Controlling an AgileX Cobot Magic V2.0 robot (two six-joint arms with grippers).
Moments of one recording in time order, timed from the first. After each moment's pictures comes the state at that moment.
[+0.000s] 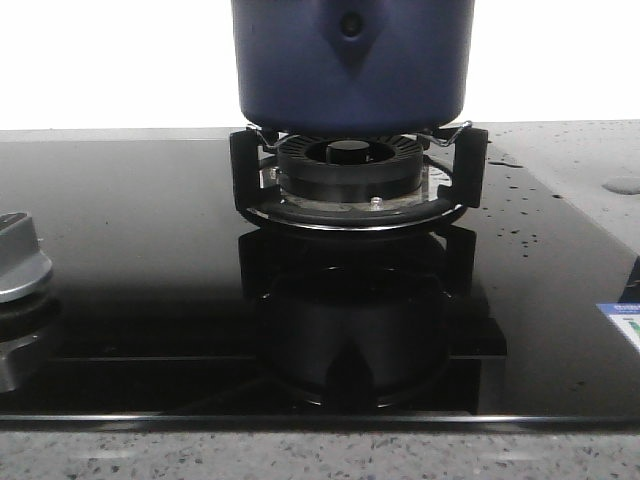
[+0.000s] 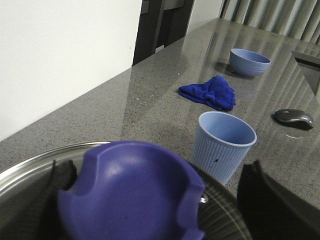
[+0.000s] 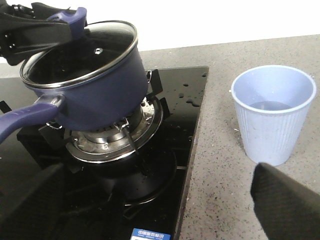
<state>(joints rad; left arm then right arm) -0.41 1.76 -1.38 -1.69 0.88 1.66 -0.05 0.29 -0.68 0.45 0.82 -0.18</state>
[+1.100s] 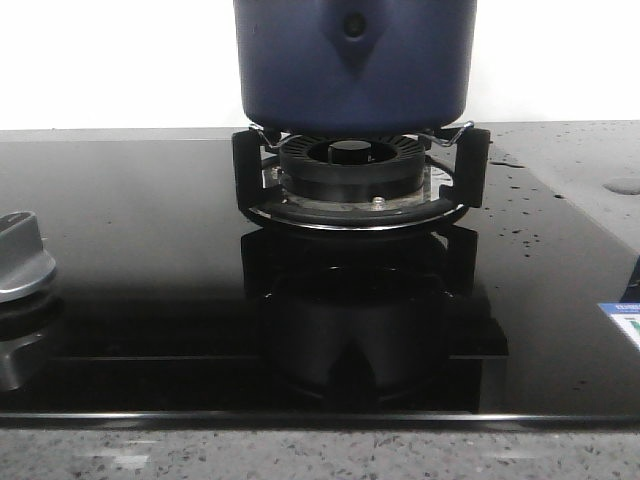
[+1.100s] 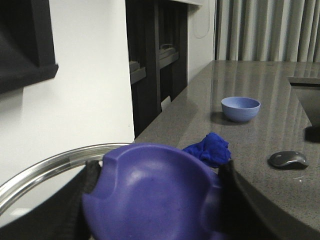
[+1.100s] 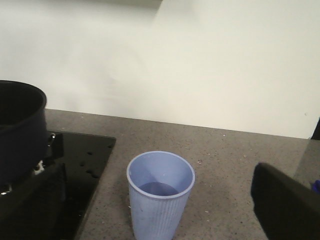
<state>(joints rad) -0.42 1.53 -1.48 -1.64 0.86 1.64 -0.05 0.30 -0.60 0.07 0.46 -0.18</state>
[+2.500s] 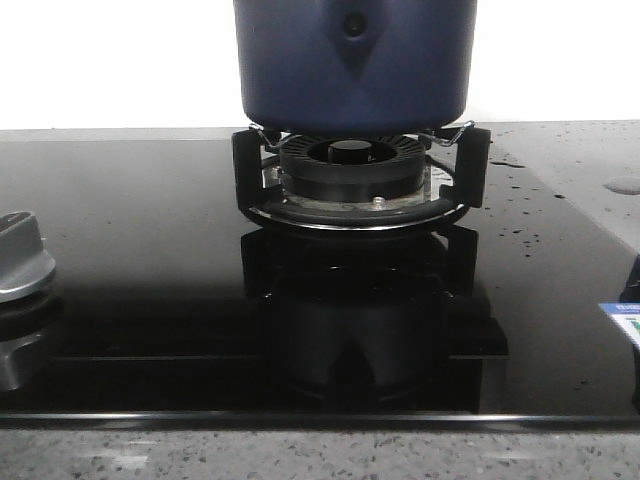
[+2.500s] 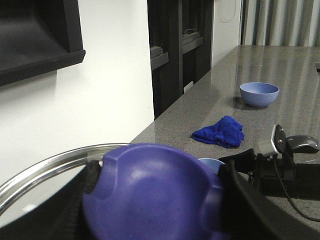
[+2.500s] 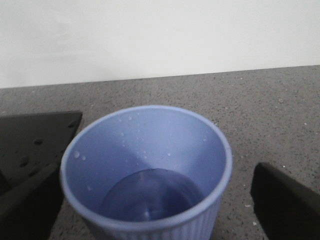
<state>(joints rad) -0.34 1.31 -1.32 -1.51 0.82 1.51 -0.05 1.05 -0.34 0.18 -0.46 -0.09</state>
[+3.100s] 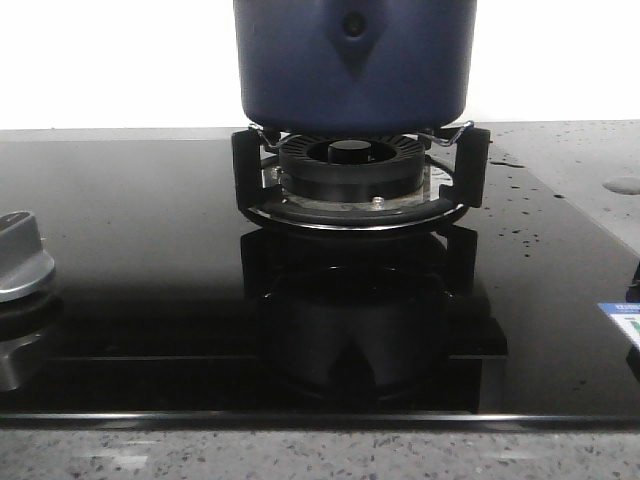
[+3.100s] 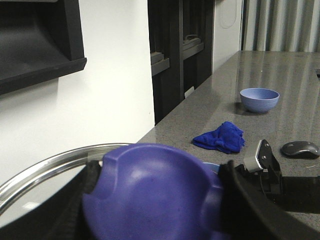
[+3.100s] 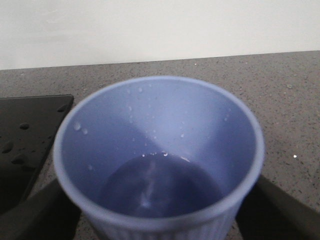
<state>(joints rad) -0.34 1.30 -1.32 -1.51 0.82 1.51 -0.05 1.17 -0.34 0.13 -0.54 -0.07</state>
